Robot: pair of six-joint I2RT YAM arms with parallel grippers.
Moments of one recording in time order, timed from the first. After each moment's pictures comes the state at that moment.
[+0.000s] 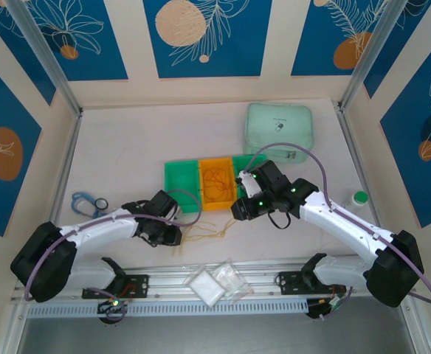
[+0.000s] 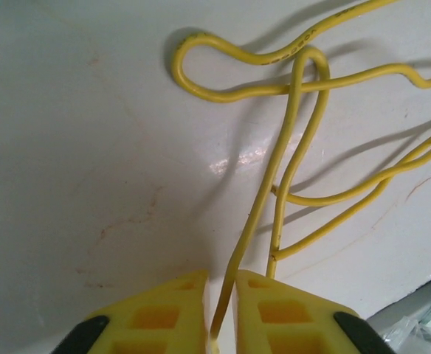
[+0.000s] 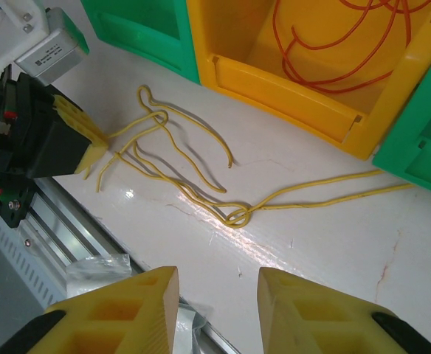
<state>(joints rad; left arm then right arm) -0.70 1.27 0.56 -0.58 0.28 -0.54 0.69 1.17 0.88 -0.73 -0.35 0.32</state>
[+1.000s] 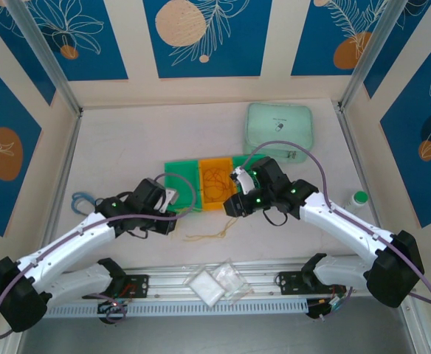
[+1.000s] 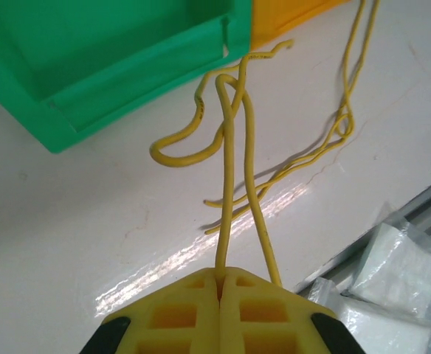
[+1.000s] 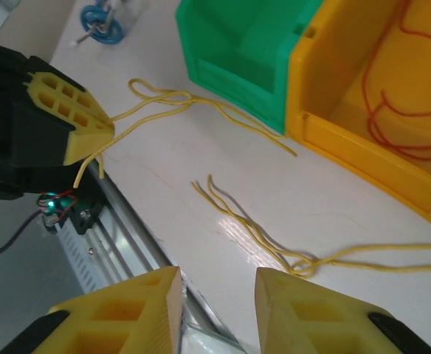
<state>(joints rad) -0.70 1.00 0.75 -0.81 0.19 -0.39 0.69 1.17 0.86 -0.55 -0.52 0.33</state>
